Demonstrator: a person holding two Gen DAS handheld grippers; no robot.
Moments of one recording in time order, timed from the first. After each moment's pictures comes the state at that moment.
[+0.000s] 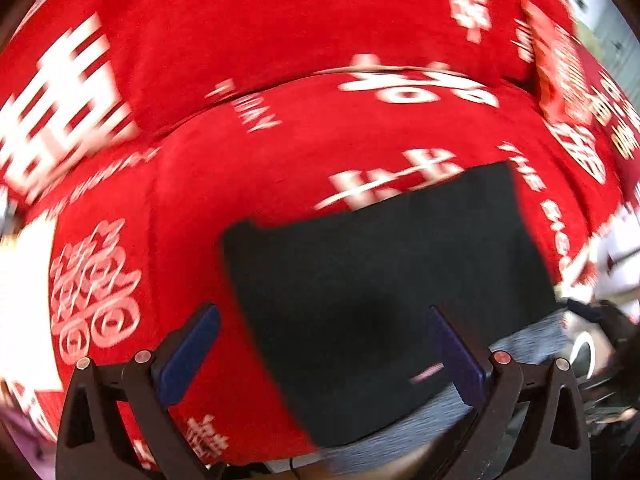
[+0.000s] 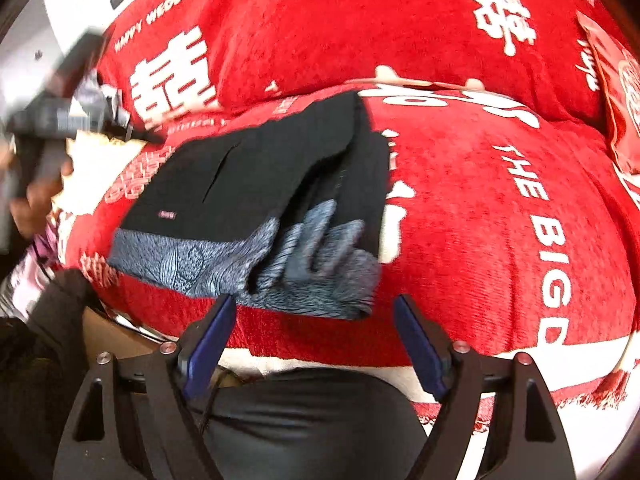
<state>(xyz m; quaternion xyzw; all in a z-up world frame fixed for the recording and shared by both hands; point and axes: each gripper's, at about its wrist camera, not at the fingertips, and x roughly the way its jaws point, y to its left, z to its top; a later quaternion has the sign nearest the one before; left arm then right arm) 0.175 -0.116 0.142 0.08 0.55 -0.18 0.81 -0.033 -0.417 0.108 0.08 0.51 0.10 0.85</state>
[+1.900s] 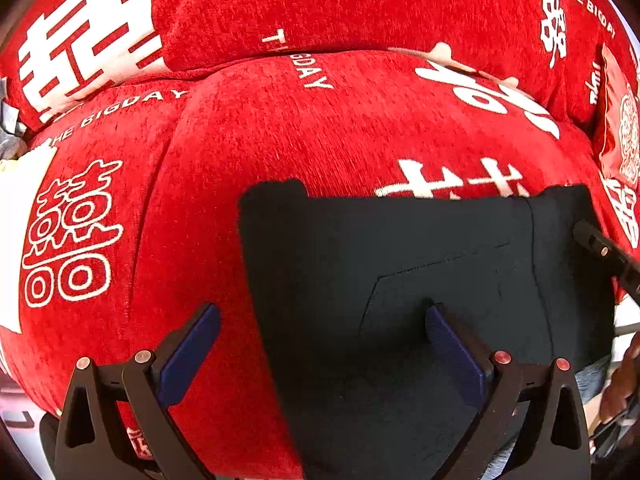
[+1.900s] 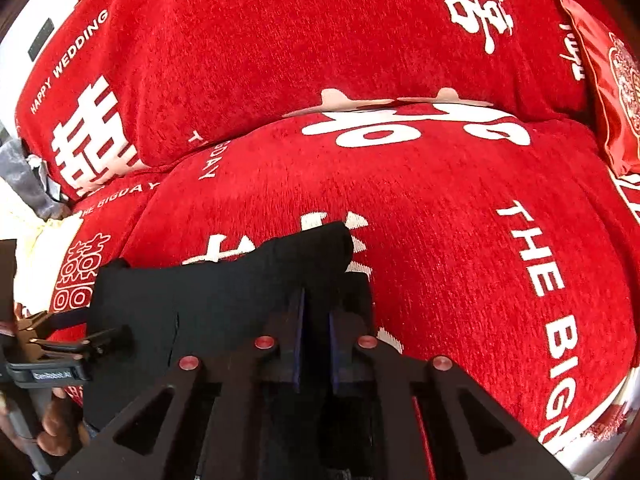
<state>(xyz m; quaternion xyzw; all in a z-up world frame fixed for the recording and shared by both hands) 0.208 -0.118 0.086 0.01 0.58 -0.12 0.81 0.127 -0.403 0.102 0.10 0.53 -0.01 0.84</state>
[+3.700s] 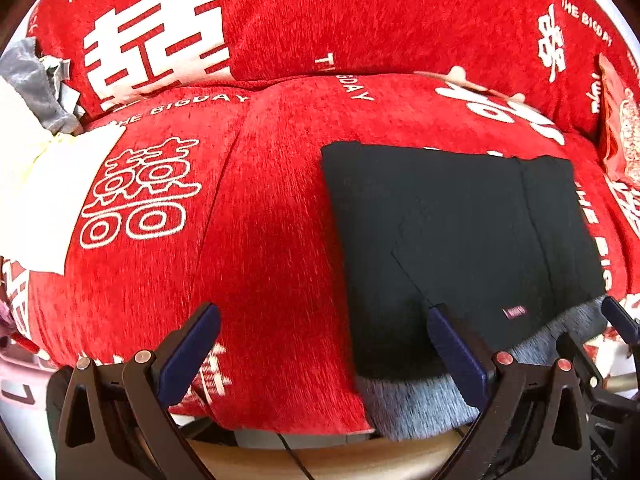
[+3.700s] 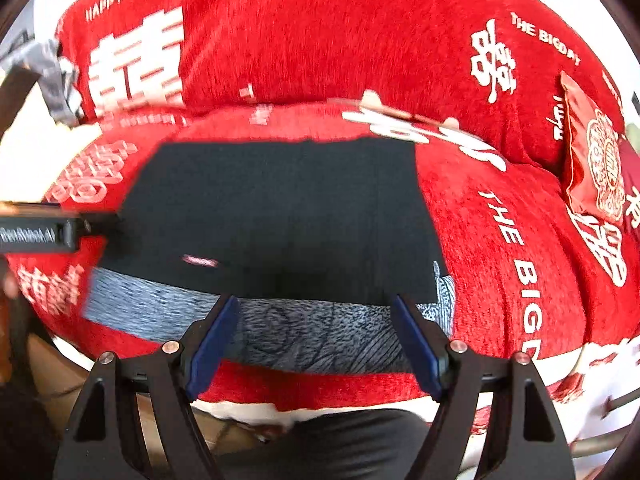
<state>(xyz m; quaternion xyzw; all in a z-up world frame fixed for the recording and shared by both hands) 0.114 -0.069 0.105 0.01 0.52 -0.08 0.85 0.007 -0.300 0.128 -0.03 0.49 -0.02 0.87</state>
